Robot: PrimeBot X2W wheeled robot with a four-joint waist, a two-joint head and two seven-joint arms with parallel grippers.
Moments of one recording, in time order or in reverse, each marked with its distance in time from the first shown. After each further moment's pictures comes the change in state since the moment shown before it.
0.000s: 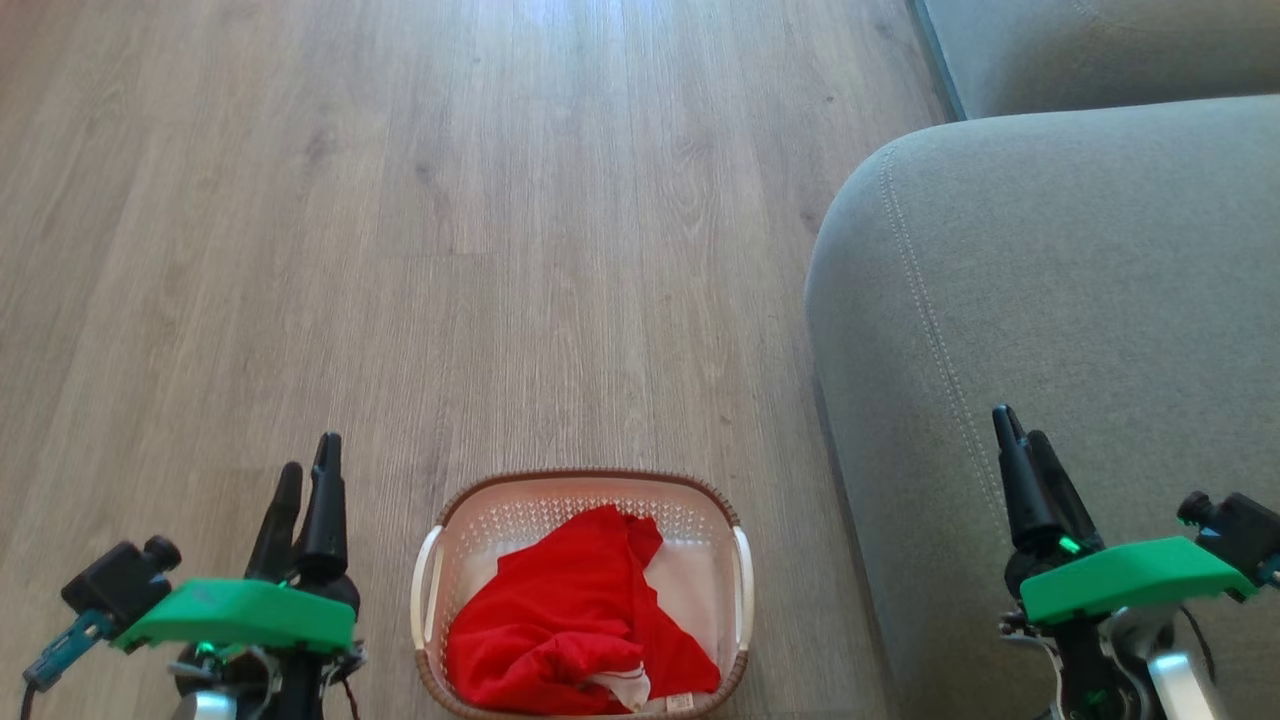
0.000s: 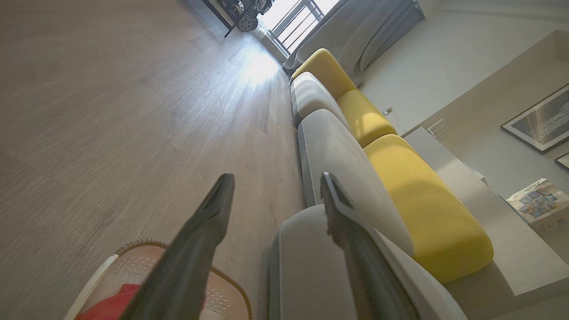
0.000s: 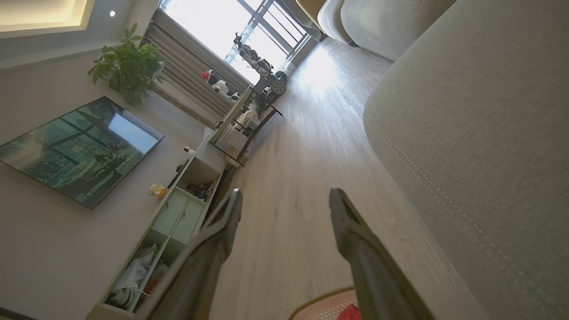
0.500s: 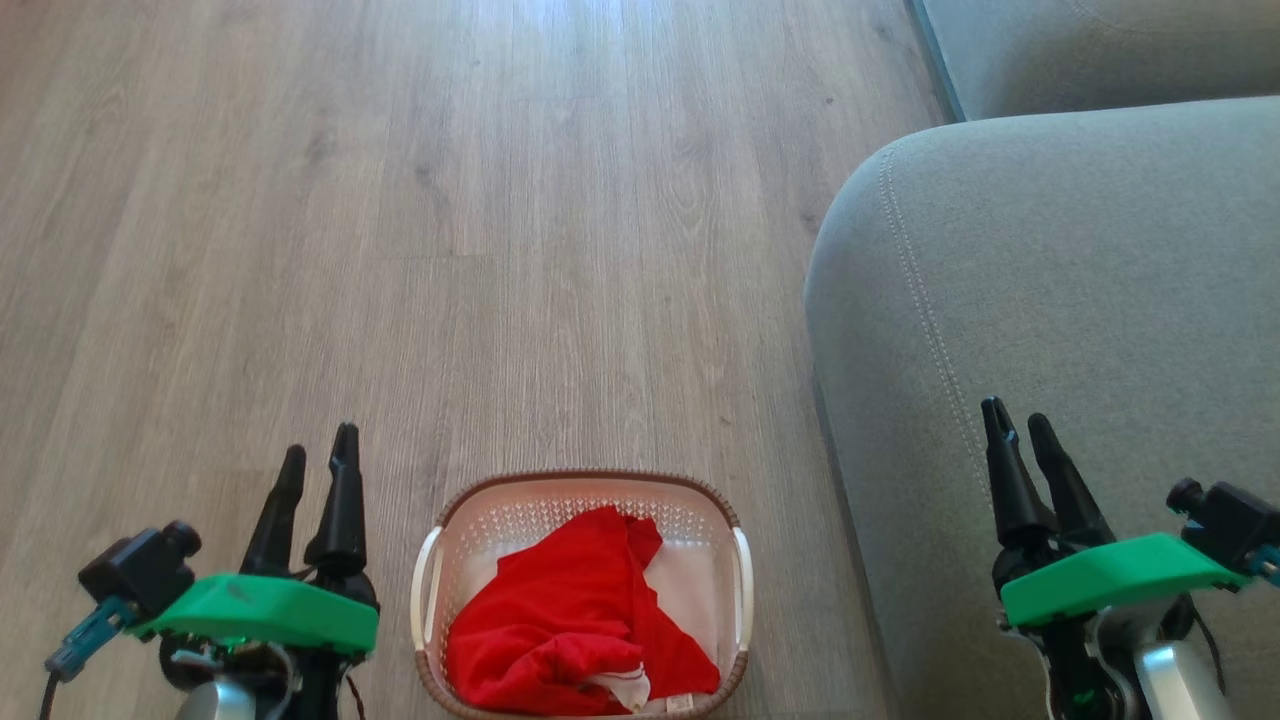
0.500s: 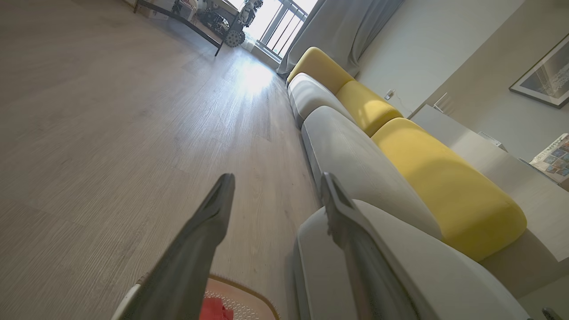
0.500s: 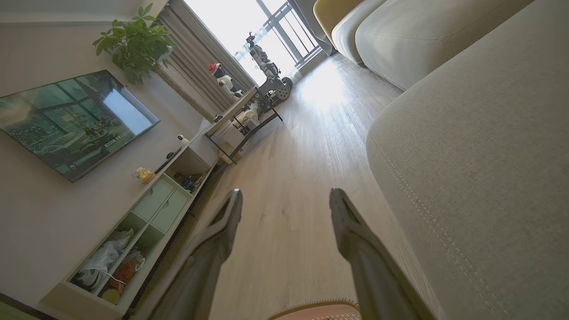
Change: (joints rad) left arm 0.000 0.002 -0.021 -0.026 0.182 -0.001 -0.047; right arm 0.000 -0.004 0.016 -0.030 -0.176 0.000 -0.041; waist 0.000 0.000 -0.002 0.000
